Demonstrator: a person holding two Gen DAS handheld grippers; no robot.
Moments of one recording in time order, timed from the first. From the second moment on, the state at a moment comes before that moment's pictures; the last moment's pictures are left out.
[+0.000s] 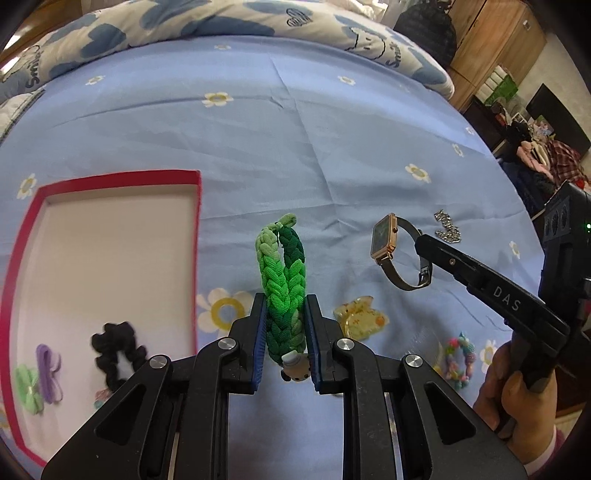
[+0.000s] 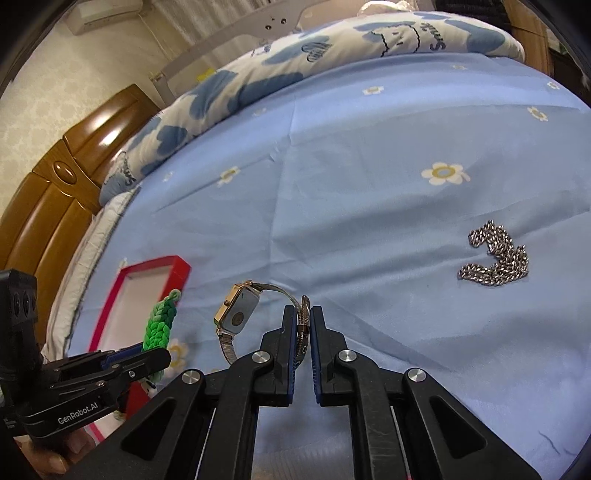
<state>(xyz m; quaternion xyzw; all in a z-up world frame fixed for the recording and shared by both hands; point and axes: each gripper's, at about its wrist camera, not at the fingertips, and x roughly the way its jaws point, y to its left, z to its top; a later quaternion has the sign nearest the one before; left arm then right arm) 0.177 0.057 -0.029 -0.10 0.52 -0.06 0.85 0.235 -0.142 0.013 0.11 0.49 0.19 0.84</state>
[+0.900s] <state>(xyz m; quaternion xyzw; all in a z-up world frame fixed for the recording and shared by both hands) 0.128 0.168 -0.012 -0.14 0.48 0.02 0.86 0.206 -0.018 0.034 0.08 0.50 0.29 0.82</state>
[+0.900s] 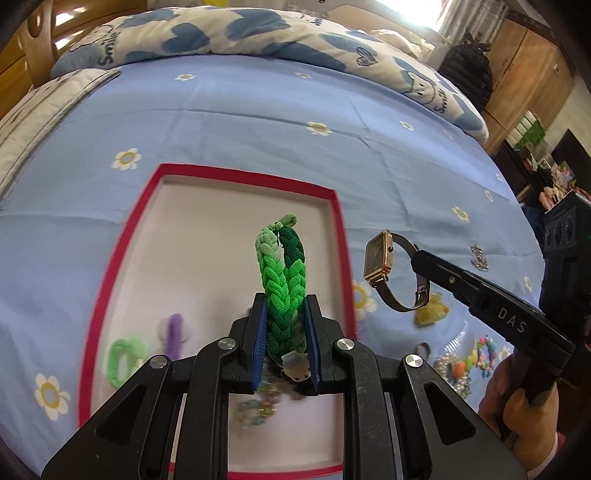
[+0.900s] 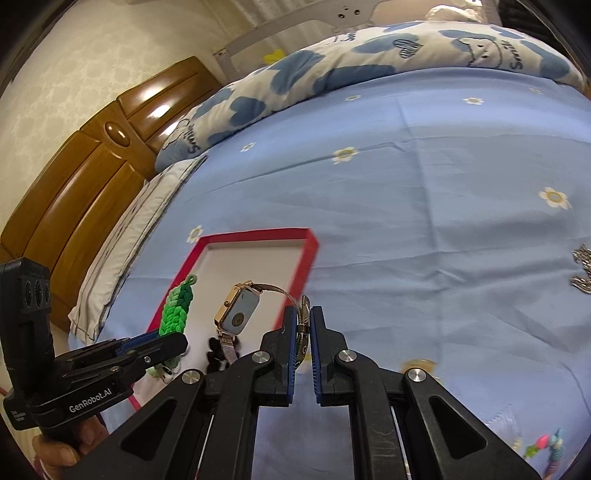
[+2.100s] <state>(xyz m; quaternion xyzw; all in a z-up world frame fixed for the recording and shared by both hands) 0.156 0.233 -0.074 -0.15 0.53 0.08 0.83 0.225 0.087 -0.024 -0.02 0.55 0.30 0.78</state>
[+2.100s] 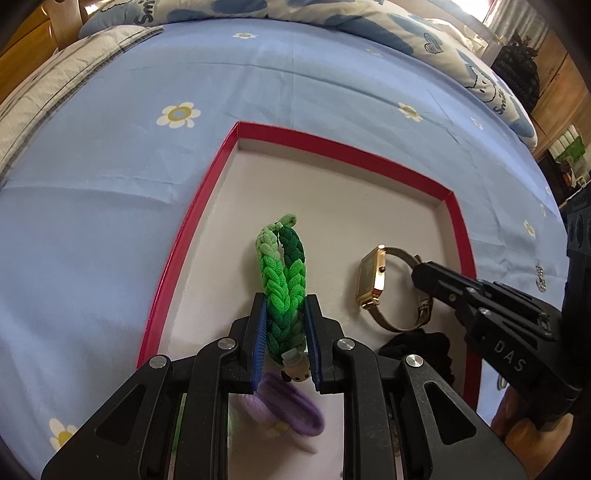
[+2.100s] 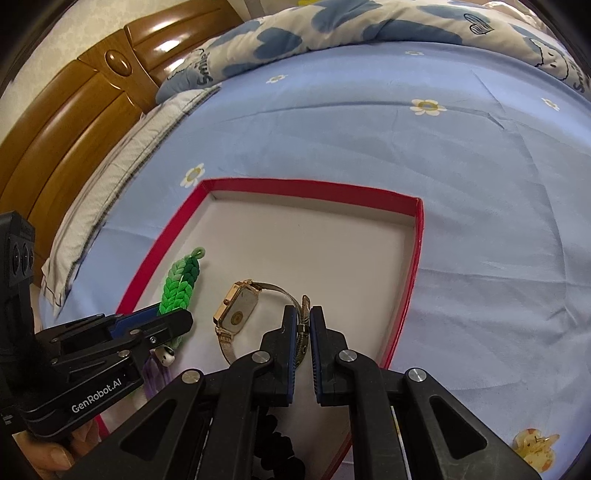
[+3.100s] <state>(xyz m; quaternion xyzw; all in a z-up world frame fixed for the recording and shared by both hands) 0.103 0.200 -0.014 -0.18 0.48 0.06 0.86 0.181 -0.013 0.035 0.07 0.52 0.29 0.80</state>
